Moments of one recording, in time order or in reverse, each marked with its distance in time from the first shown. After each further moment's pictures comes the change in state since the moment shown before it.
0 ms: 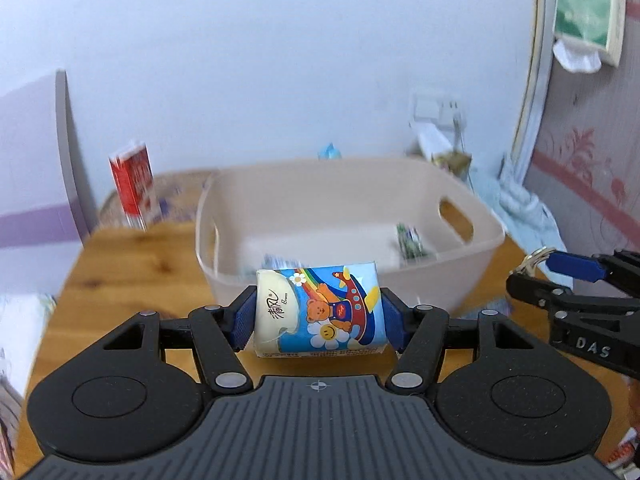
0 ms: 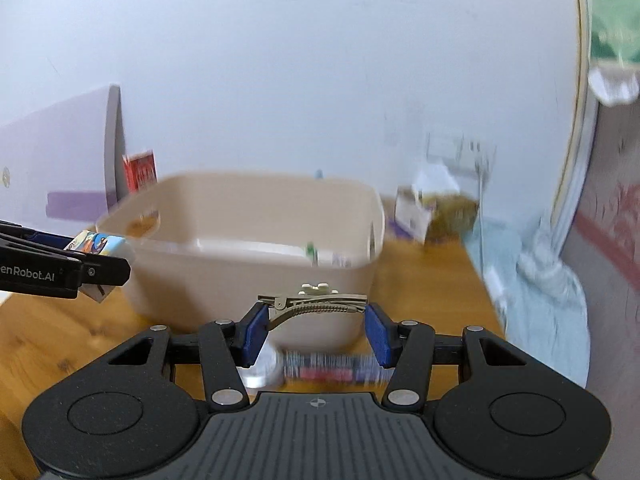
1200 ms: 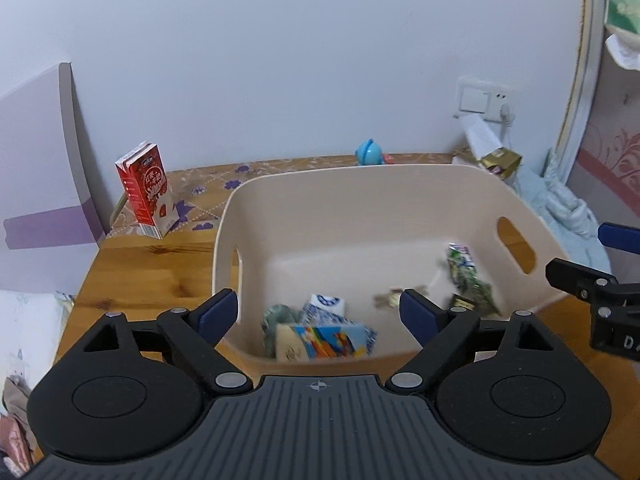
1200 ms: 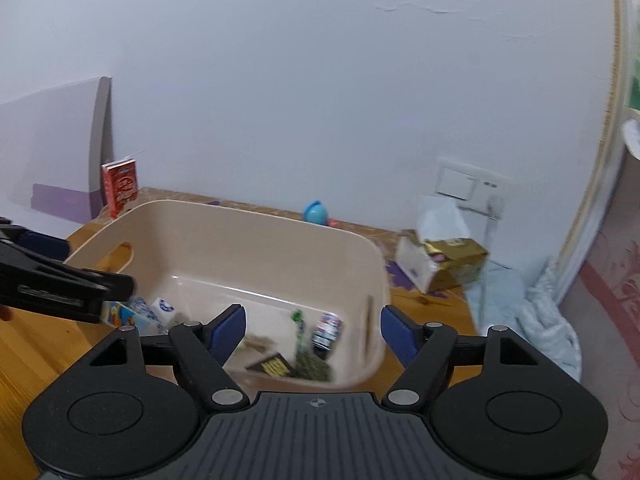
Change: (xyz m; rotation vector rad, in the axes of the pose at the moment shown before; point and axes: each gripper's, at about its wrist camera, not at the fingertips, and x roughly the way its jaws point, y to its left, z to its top) left arm 0.061 0.011 0.035 -0.019 0.087 0.079; right arm 0.049 0.001 0.064 -0.074 0.038 -0.032
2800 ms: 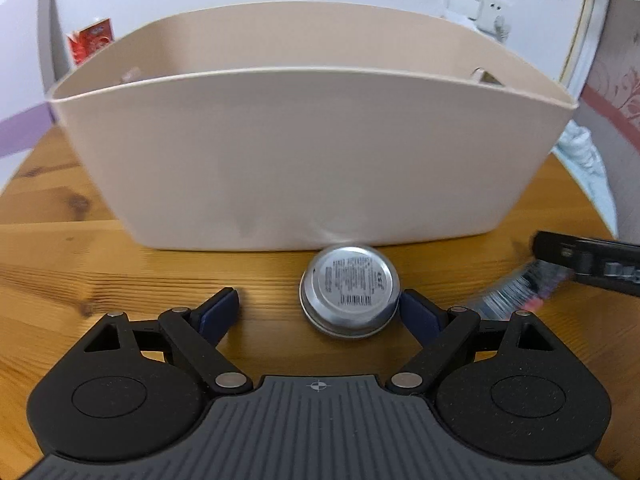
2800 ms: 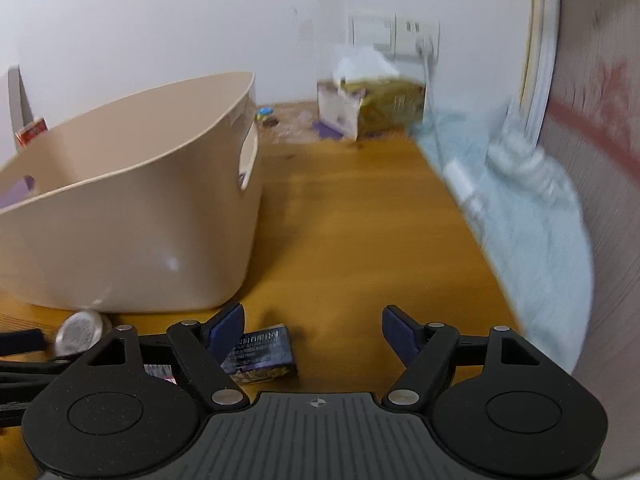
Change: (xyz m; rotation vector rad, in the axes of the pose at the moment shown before) left arm 0.062 -0.064 -0.100 -0.053 0.182 0.015; right arm 0.059 -0.071 -0.113 0.298 0.239 -0.019
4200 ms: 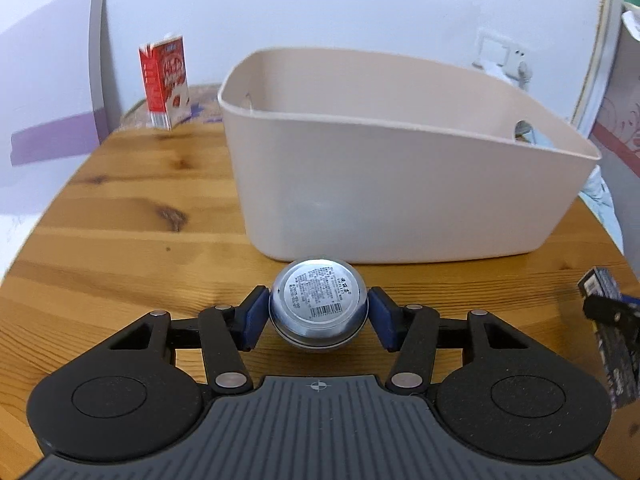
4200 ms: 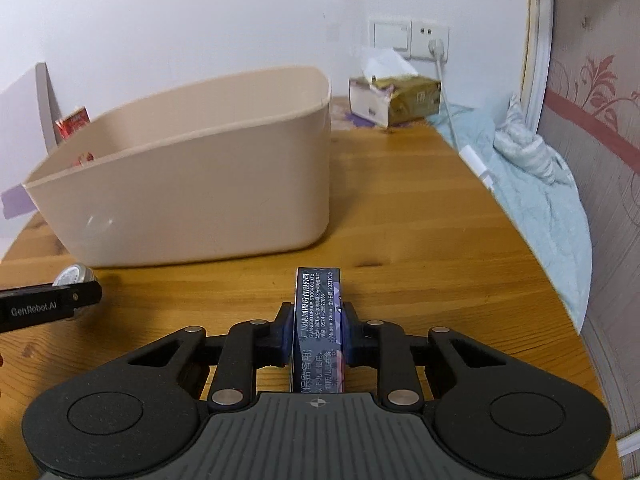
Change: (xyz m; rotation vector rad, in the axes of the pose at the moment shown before) left arm -0.045 0.076 -0.010 -0.035 -0.113 0.000; right arm -0.060 0.057 -0.045 -0.008 -0.038 -0.012
